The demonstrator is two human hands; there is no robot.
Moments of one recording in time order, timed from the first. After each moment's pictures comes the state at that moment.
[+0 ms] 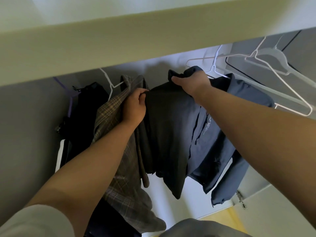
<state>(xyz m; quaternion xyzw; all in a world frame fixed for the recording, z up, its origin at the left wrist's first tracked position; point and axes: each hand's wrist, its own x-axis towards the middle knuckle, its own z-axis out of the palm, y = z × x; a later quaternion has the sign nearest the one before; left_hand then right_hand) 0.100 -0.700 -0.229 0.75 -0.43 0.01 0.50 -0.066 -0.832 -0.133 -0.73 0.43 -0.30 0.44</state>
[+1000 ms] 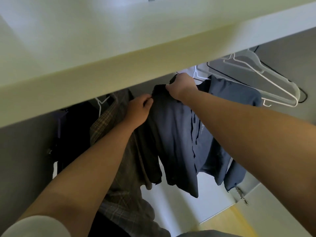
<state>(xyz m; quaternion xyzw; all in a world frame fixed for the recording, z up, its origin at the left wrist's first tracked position) 0.082 -0.740 -0.204 0.74 -0.53 -0.06 0.40 -0.072 -0.847 -0.121 -0.83 0.47 -0.19 0.25</state>
